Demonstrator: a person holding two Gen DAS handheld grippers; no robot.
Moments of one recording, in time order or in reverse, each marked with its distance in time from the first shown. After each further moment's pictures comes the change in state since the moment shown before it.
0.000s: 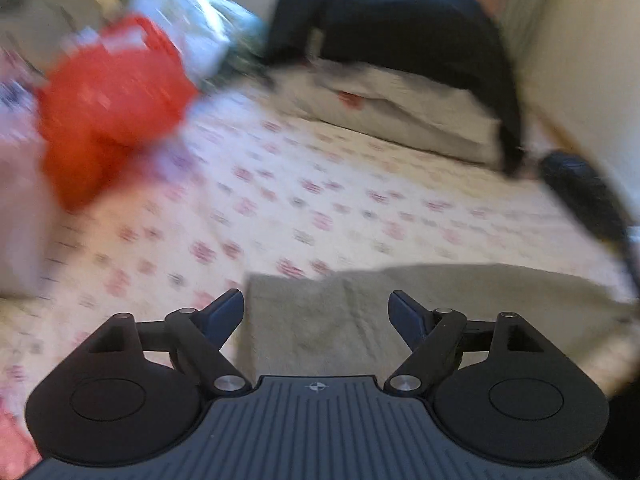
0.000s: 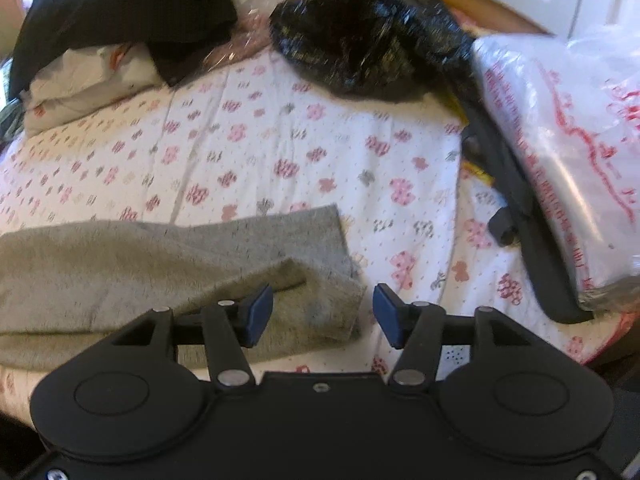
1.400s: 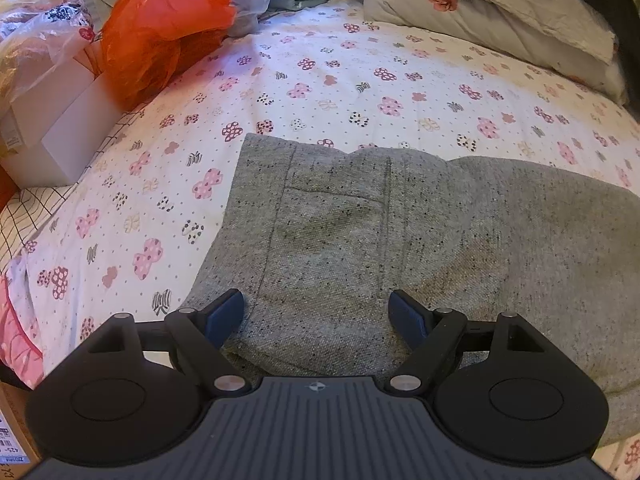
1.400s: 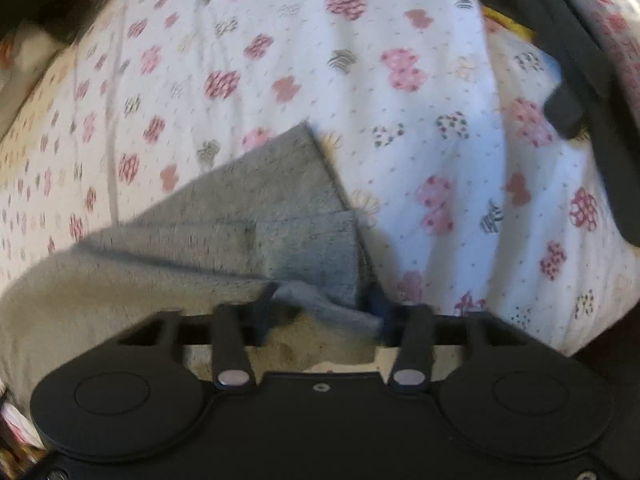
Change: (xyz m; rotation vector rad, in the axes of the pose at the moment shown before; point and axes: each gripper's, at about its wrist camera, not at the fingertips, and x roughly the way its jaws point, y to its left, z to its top) left arm 0.098 -0.076 -0.070 -0.116 0.181 0.355; right arm 0.121 -0.025 0.037 0.260 0.483 0.067
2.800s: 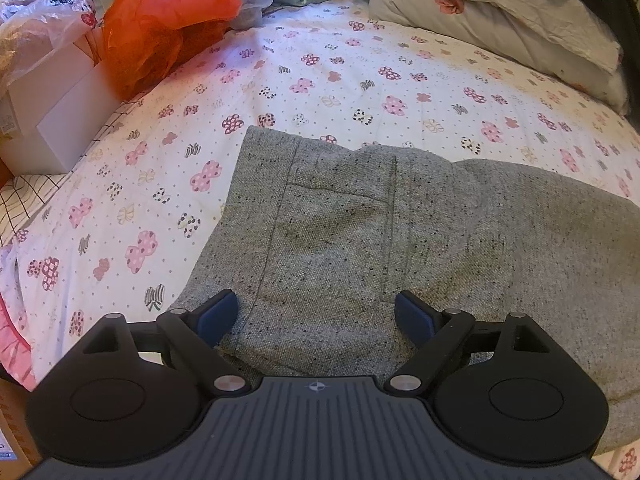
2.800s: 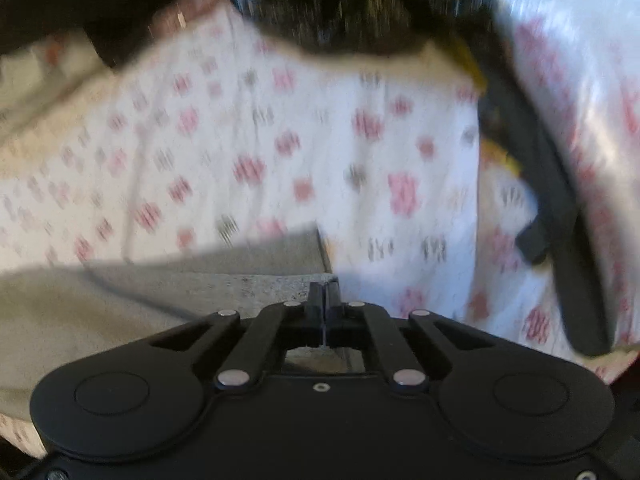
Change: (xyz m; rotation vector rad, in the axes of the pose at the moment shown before) left arm 0.007 0.005 -0.001 -0.035 0.004 -0.022; right arm -0.048 0.011 0.008 -0.160 -0.294 -0.038
